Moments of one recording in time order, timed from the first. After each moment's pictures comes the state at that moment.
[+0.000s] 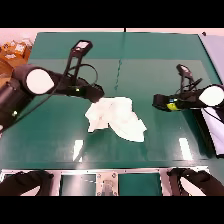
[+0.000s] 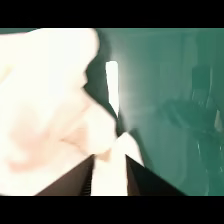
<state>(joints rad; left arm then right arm) -0.47 -1.12 1.21 1.26 -1.00 -1.50 0.12 -0.93 0.91 -1.32 1.11 1.85</state>
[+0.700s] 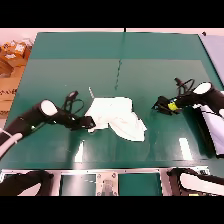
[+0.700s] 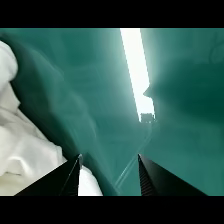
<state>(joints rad) -0.35 -1.16 0.66 0.87 -0.89 -1.46 -0.13 -1.35 0.91 -1.04 1.10 1.51</state>
